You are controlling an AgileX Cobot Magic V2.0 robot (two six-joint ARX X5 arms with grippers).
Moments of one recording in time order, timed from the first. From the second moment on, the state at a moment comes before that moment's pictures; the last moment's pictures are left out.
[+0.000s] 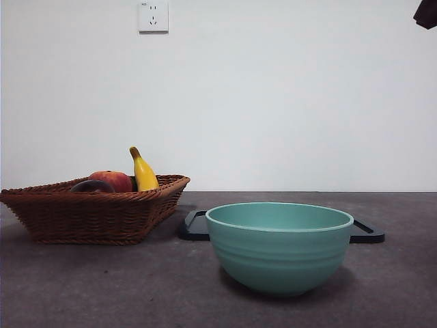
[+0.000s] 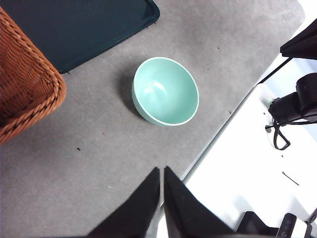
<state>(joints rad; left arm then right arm) -0.29 1.06 1.22 -1.17 0.65 0.23 0.61 0.69 0.84 -0.90 -0.29 0.18</state>
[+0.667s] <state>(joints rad) -0.09 0.74 1.02 -0.42 0.63 0.33 0.61 0.69 0.84 -0.90 -0.29 0.18</state>
